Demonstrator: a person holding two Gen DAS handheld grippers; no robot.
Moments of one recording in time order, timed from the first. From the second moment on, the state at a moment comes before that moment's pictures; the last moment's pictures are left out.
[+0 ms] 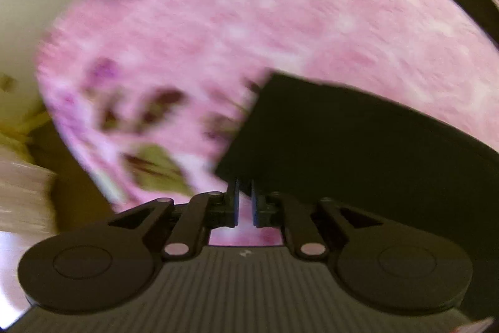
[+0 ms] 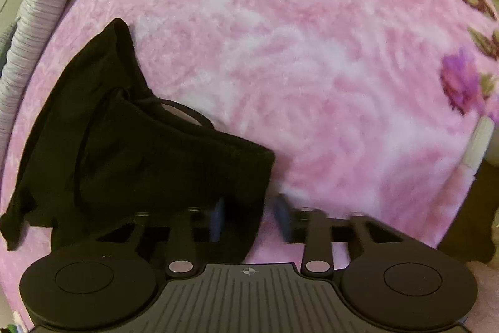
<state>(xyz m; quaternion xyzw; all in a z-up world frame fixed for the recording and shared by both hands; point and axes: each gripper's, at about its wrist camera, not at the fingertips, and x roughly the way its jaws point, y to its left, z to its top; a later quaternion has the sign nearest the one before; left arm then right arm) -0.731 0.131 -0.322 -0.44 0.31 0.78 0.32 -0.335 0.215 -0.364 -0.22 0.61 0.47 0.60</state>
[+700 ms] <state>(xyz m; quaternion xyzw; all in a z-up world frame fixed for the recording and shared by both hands) -0.641 0.381 -0.363 -0.58 0.10 0.59 0.55 -0.666 0.338 -0.351 -0.30 0.42 0.71 0.48</state>
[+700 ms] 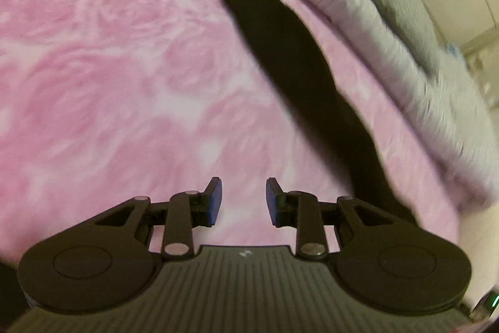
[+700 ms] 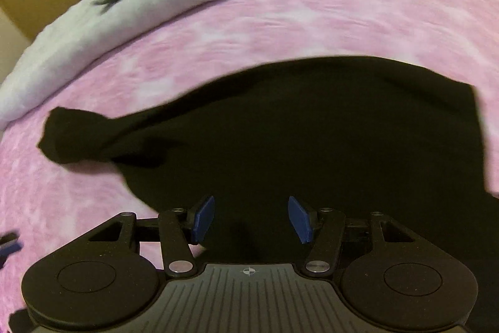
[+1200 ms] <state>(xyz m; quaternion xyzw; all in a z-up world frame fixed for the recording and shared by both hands) -0.697 0.540 -0.416 -0.59 0.01 0.62 0.51 -0.662 0.385 -0.368 -0.24 0.47 0.65 0.56</state>
